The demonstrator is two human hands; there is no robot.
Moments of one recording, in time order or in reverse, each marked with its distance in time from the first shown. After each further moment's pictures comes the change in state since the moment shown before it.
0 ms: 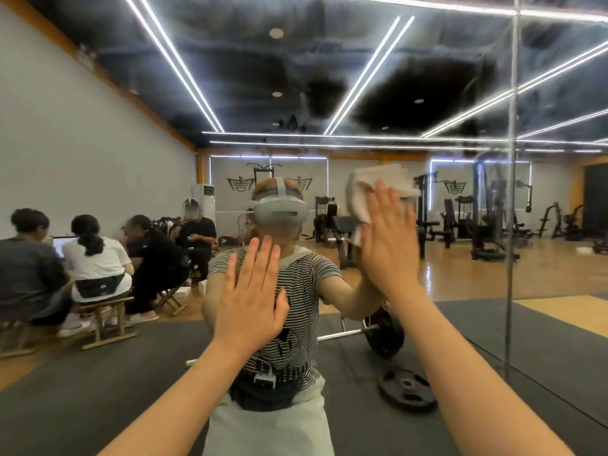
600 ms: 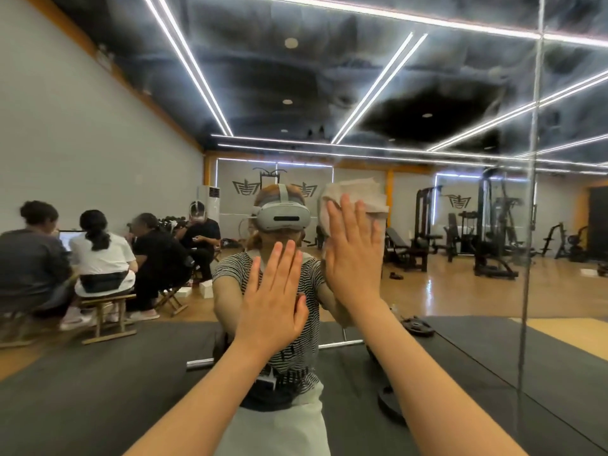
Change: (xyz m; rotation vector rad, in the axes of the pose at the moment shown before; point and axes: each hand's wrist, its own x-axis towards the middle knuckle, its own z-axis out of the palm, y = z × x) left_hand -0.002 -0.002 0.001 -0.042 0.002 0.001; right_hand -0.002 -0.082 0.019 0.028 0.124 -0.096
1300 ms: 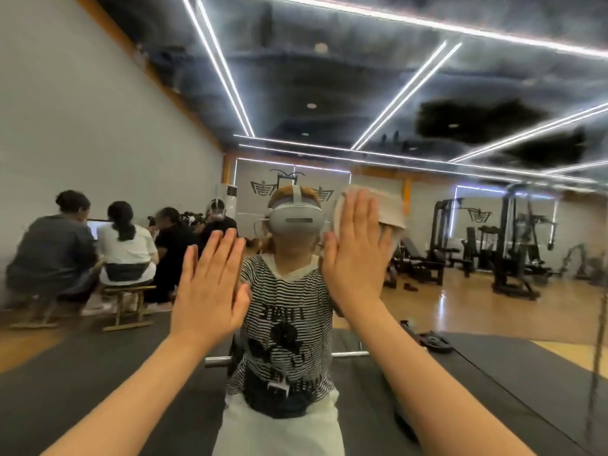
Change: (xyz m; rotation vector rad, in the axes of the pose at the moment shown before) left_hand -0.042 -0.152 -0.032 0.040 0.111 -0.103; right_hand 0.018 -0.095 0.022 0.031 -0.014 0.114
